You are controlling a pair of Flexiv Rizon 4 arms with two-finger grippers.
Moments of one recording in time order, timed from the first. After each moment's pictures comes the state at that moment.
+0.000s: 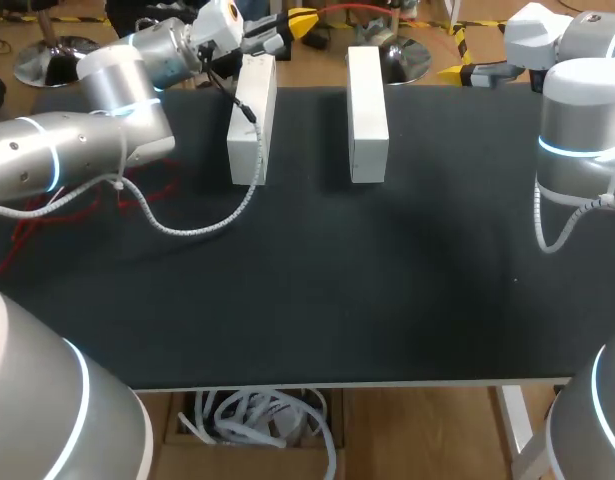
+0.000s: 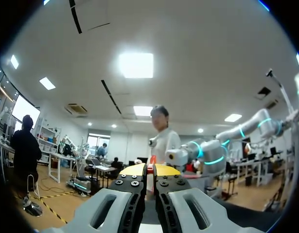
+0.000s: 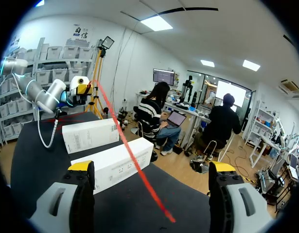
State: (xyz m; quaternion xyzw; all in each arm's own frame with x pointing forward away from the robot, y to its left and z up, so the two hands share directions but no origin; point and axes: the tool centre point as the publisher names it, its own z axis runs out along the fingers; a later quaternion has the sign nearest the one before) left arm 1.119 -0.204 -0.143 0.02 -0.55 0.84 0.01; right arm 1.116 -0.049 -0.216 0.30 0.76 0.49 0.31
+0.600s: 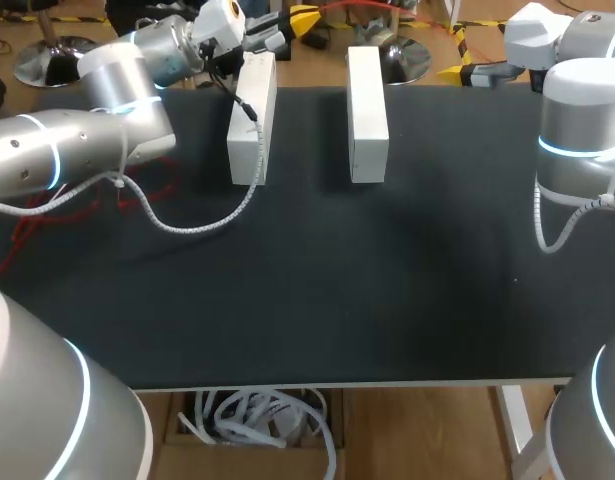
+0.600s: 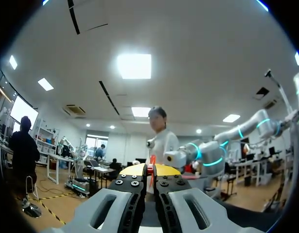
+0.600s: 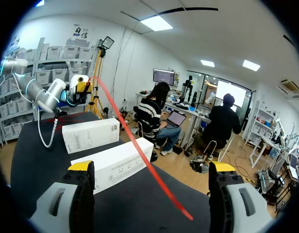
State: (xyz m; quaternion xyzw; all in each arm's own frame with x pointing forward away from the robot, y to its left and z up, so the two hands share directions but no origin) left arm 1.116 -0.206 -0.137 0.02 -0.54 0.84 0.02; right arm 1.116 -0.049 -0.216 0.30 0.76 0.49 0.31
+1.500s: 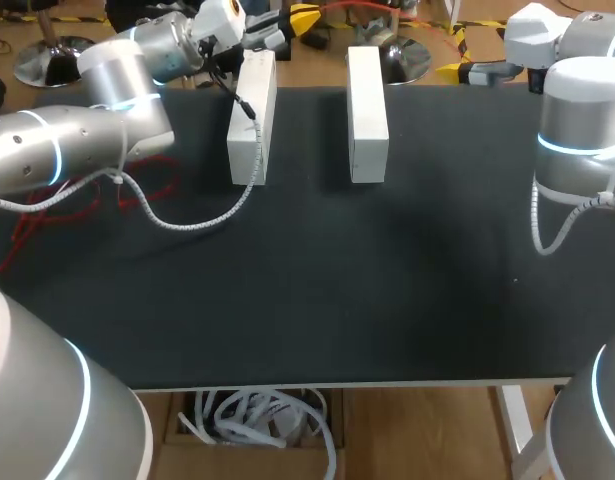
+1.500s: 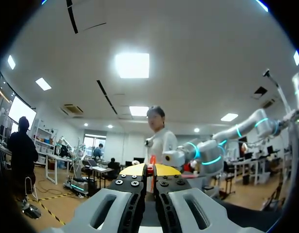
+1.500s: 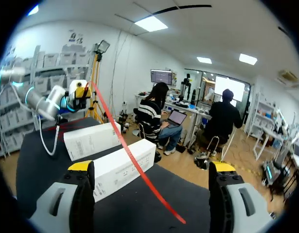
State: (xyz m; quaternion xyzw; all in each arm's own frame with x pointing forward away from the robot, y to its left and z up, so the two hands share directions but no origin) left arm 1.117 -0.206 -0.136 0.01 -0.55 0.84 0.02; right arm 1.112 -0.045 -0.216 0.35 0.74 0.51 0.28
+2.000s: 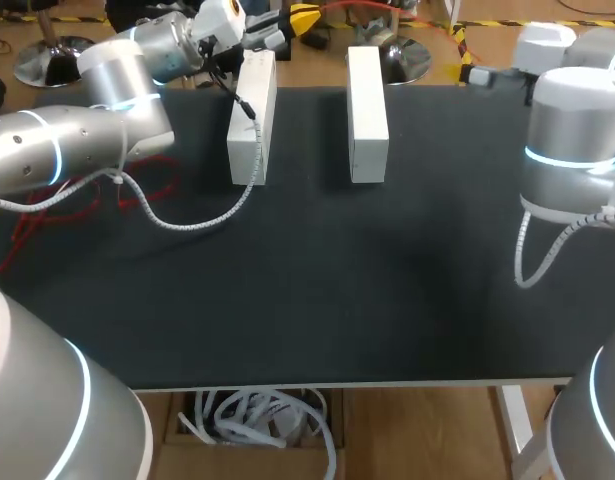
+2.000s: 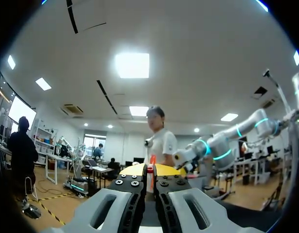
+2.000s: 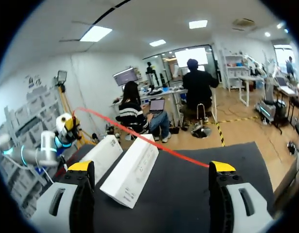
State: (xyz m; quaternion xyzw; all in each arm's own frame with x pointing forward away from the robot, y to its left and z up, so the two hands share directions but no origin) left arm 1.117 -0.206 -0.136 0.01 -0.55 0.84 0.02; right arm 1.062 -0.057 -0.213 0.55 0.62 0.52 0.21
